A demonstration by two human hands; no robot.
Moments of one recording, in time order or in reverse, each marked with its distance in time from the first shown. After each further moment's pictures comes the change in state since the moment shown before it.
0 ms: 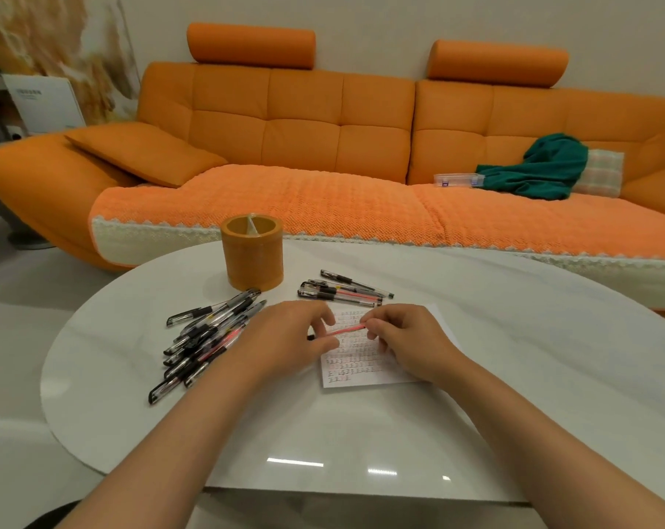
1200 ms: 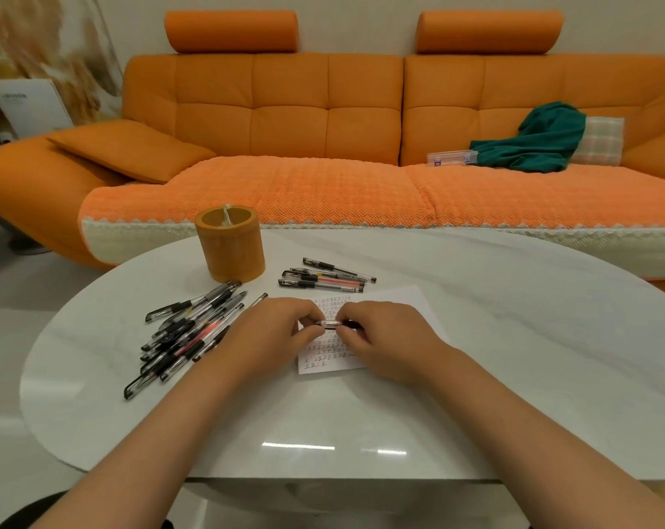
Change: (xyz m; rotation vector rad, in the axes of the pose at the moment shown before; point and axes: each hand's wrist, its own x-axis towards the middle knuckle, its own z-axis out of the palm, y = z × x) left_hand 0.002 0.009 0.019 0.021 0.035 0.071; right_hand -0.015 0.003 -0.006 -0.691 -0.083 -0.340
